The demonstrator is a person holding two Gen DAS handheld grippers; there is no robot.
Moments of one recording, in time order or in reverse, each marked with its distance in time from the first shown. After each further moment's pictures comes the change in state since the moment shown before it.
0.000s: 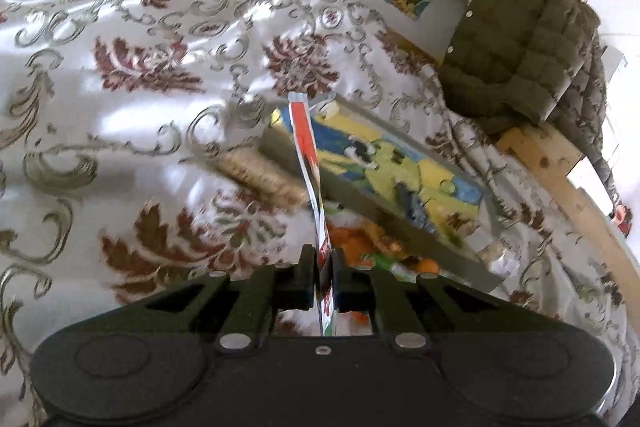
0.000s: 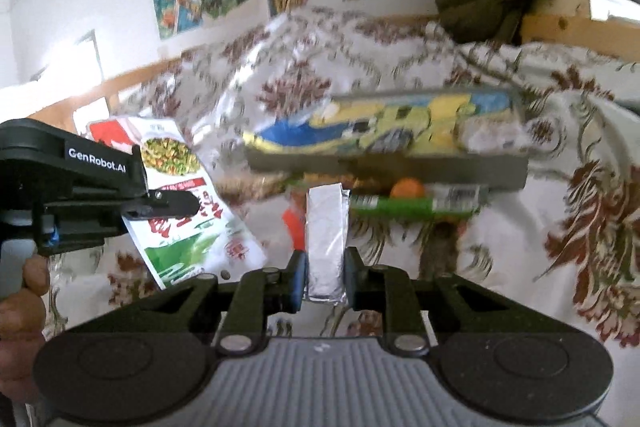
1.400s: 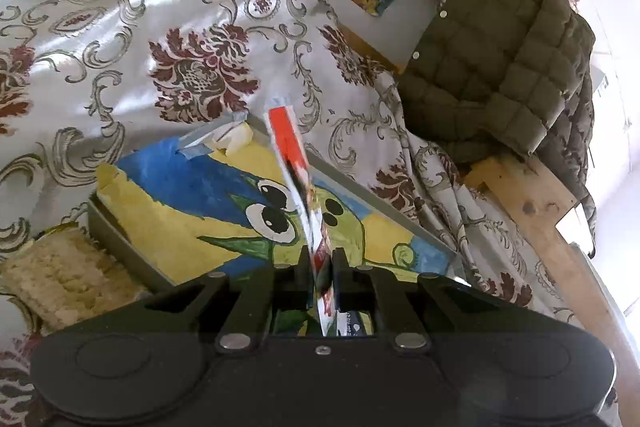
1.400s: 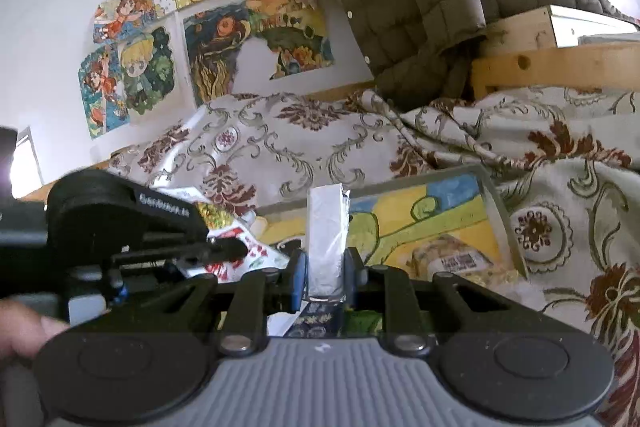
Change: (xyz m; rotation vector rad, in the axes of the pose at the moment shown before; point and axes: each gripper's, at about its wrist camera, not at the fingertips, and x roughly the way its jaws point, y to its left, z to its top) left arm 0.173 -0.057 0.078 -0.027 0.014 -0.156; right arm 0.104 -0.054 0.080 0.151 -0.220 -0.131
